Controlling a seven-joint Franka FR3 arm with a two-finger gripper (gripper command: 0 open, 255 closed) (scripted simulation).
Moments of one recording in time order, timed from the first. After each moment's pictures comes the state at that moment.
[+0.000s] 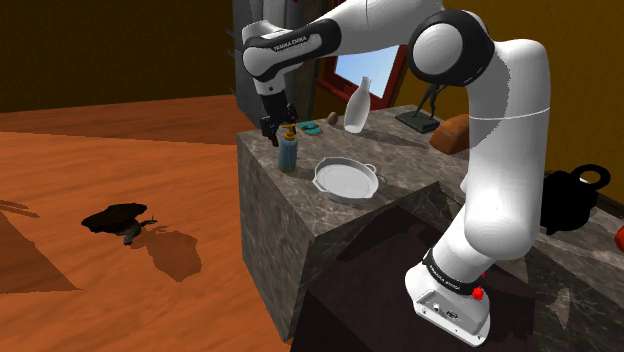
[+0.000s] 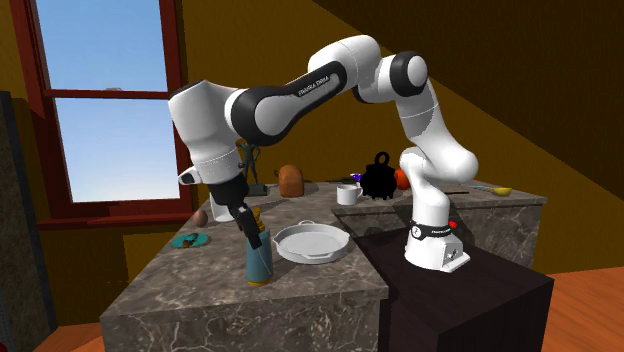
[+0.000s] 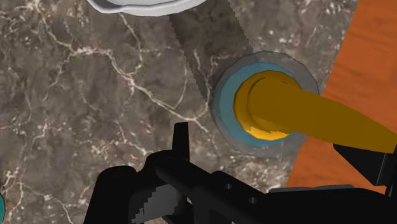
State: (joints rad) arm 0.01 0.50 0.06 -1.54 -0.14 1.70 0.01
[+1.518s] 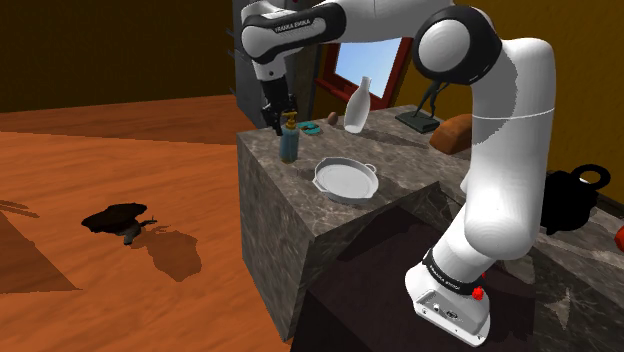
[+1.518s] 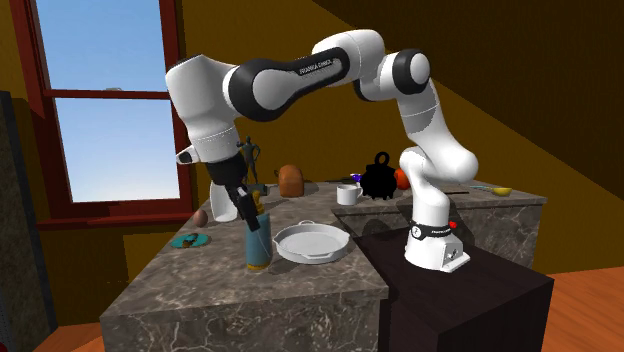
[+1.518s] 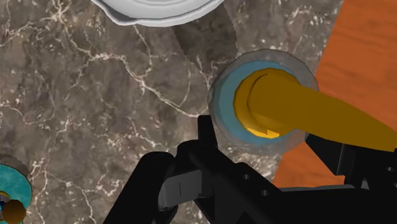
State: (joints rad) arm 0.01 0.47 0.06 -1.47 -0.14 1.61 0.00
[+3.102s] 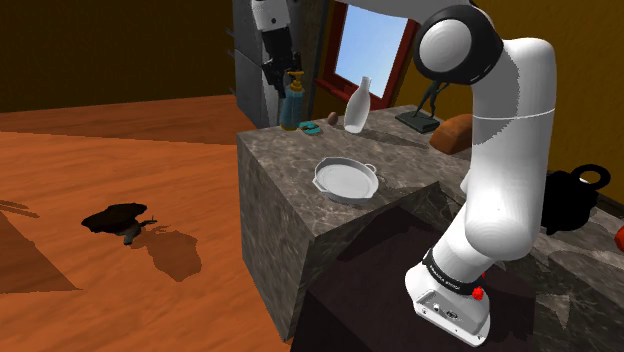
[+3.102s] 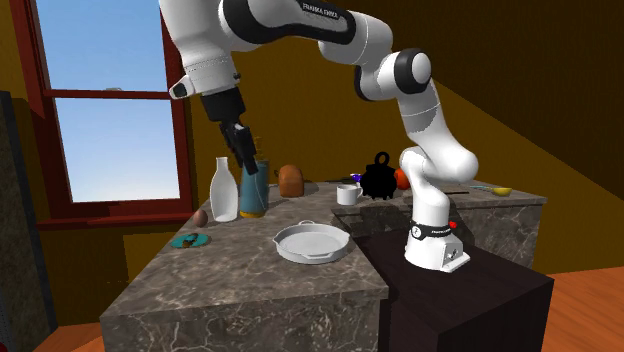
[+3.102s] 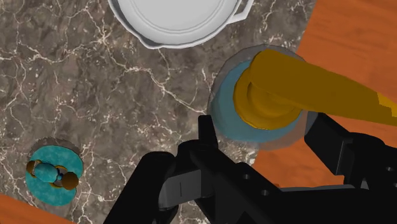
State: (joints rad) arm 0.03 0.47 0.06 -1.16 -0.14 1.29 -0.03
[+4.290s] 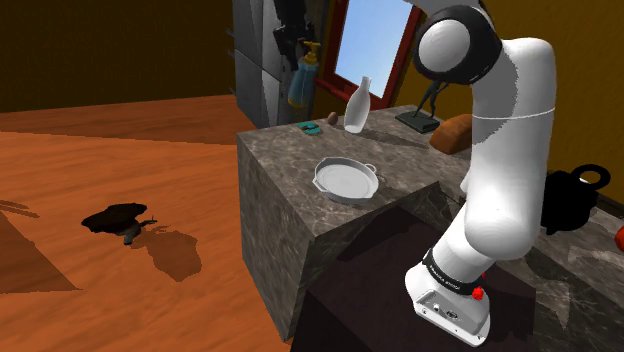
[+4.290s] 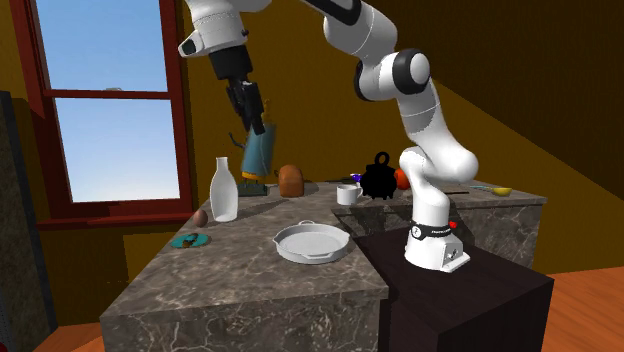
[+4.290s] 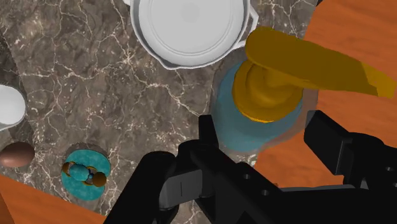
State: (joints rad) arm 0.02 0.47 0.06 -0.94 -0.16 1.07 -0.08
